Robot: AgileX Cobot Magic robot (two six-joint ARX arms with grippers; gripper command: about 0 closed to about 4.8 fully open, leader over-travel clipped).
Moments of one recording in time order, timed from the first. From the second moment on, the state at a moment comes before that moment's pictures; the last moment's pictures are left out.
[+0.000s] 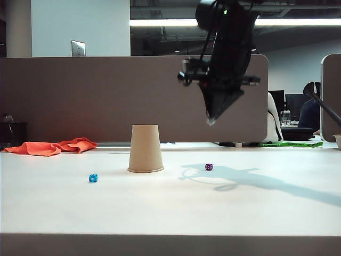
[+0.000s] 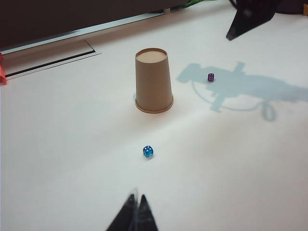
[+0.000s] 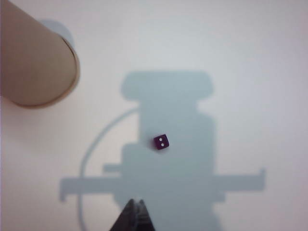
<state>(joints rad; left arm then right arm) -0.05 0.26 0.28 -0.28 0.47 0.23 0.50 1.90 1.66 -0.77 0.05 0.02</state>
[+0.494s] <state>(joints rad) -0.05 0.28 0.28 -0.29 0.47 0.23 0.51 1.77 1.65 -0.75 0.02 0.01</state>
